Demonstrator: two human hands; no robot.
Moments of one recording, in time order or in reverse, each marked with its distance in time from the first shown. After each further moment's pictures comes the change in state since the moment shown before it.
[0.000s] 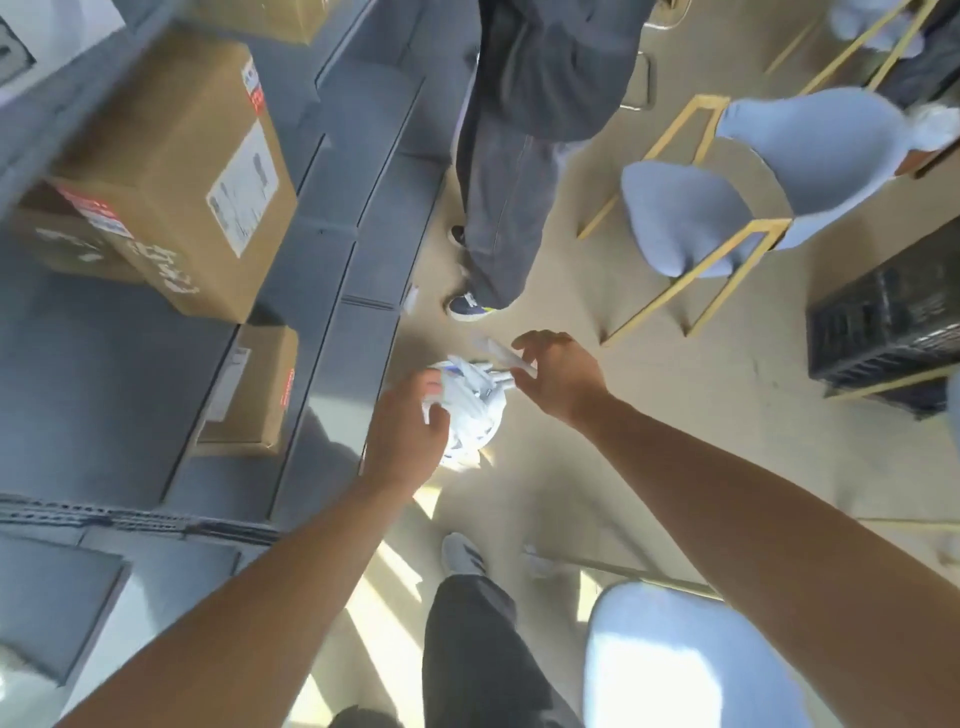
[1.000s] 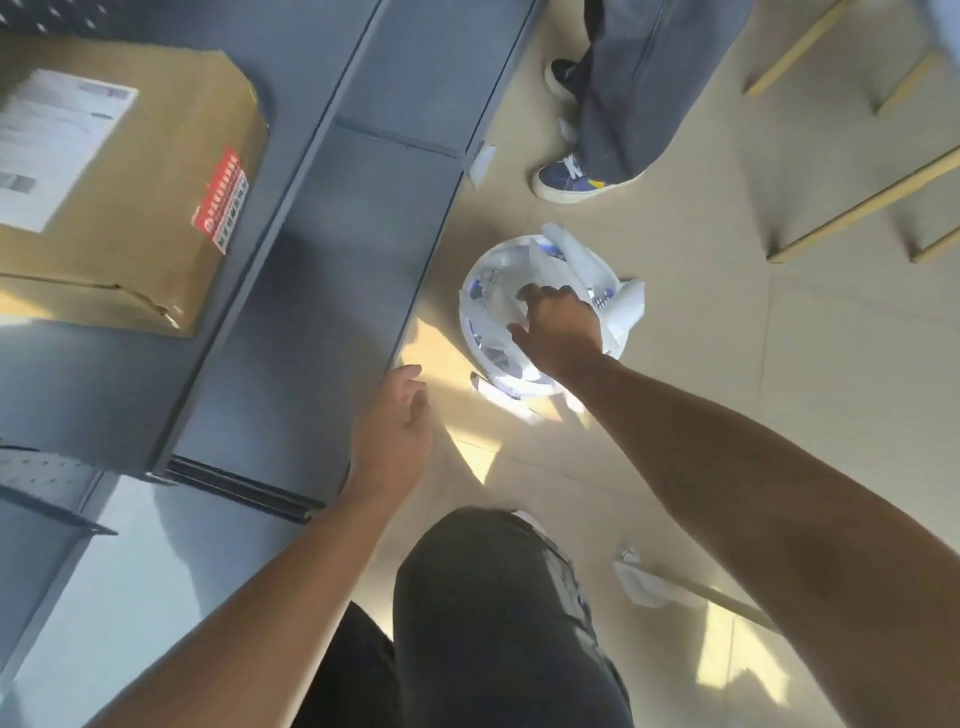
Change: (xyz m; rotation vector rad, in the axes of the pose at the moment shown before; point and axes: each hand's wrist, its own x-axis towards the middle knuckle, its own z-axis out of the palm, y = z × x) left_hand 0.004 -0.380 0.205 -0.056 0.018 -0.353; right_hand 0.146 0.079 0.464 -0.174 -0.069 -0.082
